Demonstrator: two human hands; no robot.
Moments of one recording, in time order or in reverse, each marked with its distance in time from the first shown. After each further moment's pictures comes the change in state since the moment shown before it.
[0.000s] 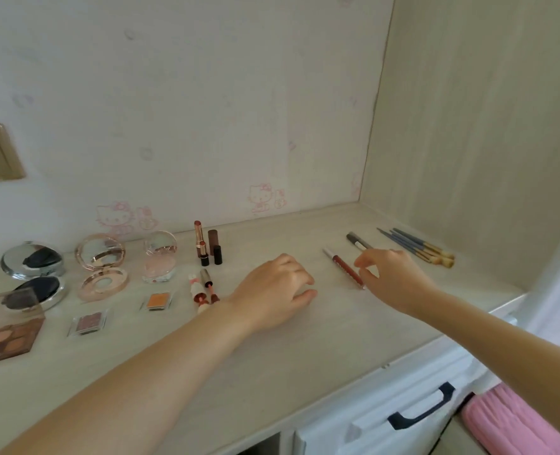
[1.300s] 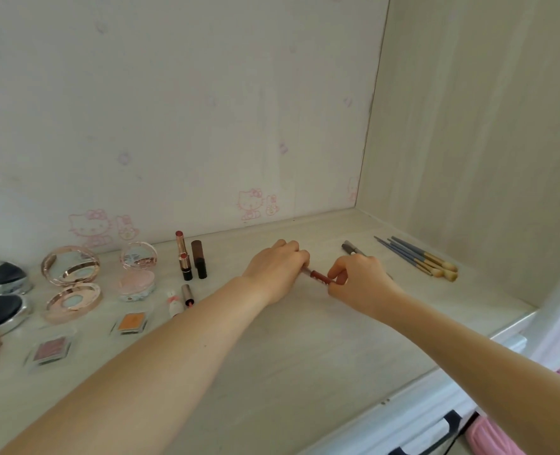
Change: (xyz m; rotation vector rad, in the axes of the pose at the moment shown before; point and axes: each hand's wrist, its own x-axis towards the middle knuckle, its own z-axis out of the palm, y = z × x) left_hand 0.079 -0.032 0.021 0.115 0.063 -0.079; right_hand 0.036 -0.024 0.018 0.073 -0.069 0.066
